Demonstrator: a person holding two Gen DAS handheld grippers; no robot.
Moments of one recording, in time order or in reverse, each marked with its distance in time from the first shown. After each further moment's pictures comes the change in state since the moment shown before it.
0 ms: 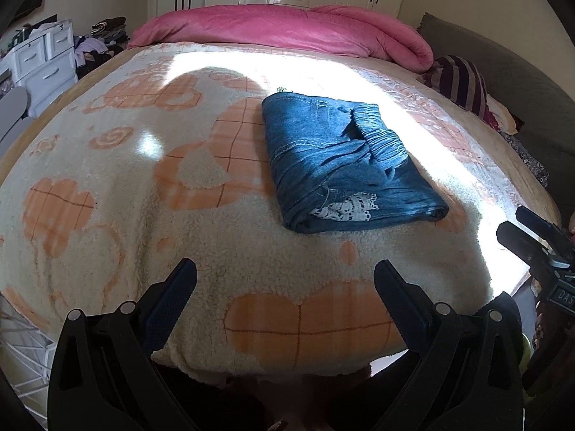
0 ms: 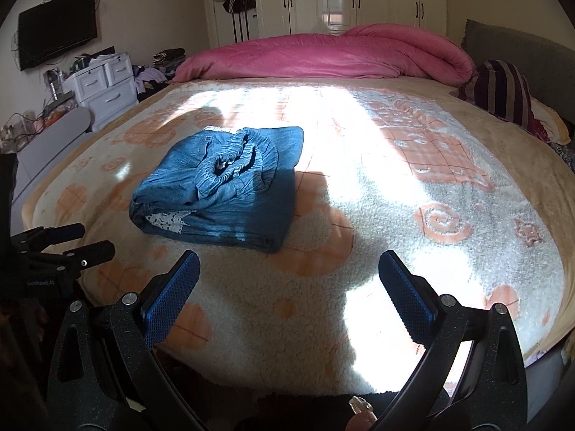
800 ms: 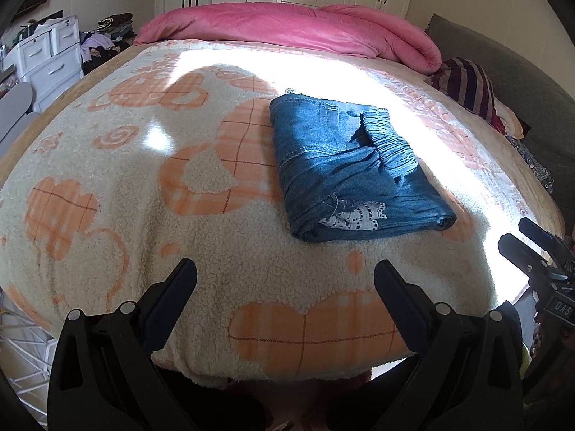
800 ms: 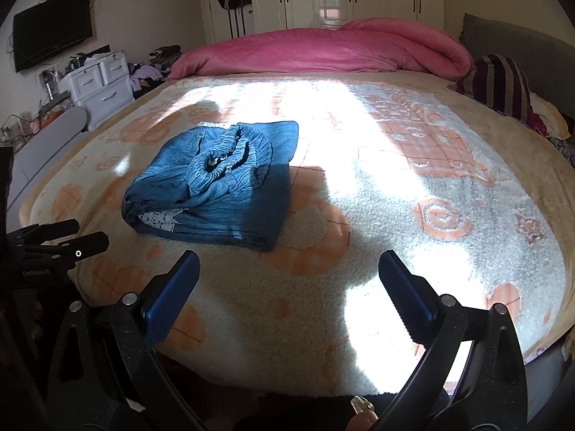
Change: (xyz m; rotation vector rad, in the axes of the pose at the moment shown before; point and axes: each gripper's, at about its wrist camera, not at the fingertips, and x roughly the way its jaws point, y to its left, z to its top) left arm 0.001 -0.001 0.007 -0.017 0.004 0.017; right arm 0.005 -0.004 -0.001 0.013 0.015 -0.008
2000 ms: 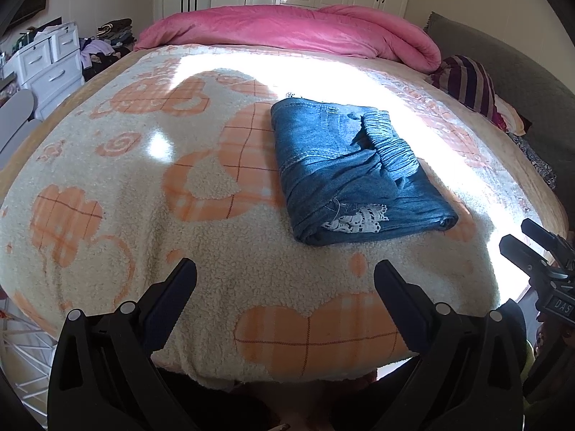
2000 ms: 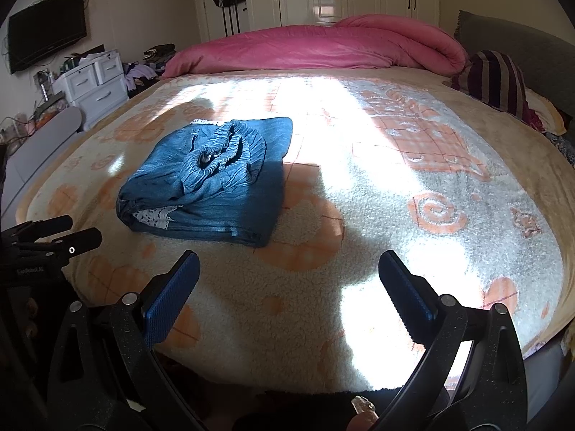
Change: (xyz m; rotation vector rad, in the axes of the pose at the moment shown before) left arm -0.002 0.000 0.002 0.016 -0.009 0.016; right arm 0.001 -0.002 -0.001 0.009 0.013 -0.015
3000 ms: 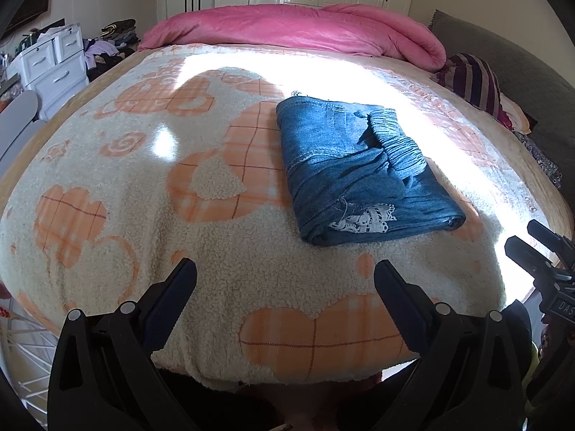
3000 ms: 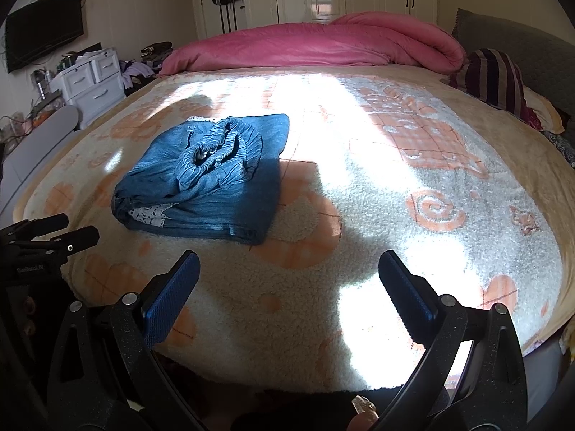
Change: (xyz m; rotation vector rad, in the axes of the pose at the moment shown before) left arm 0.002 0.000 0.001 0.002 0.005 0.028; right arm 0.002 -0.002 -0.004 0.003 0.004 -0.011
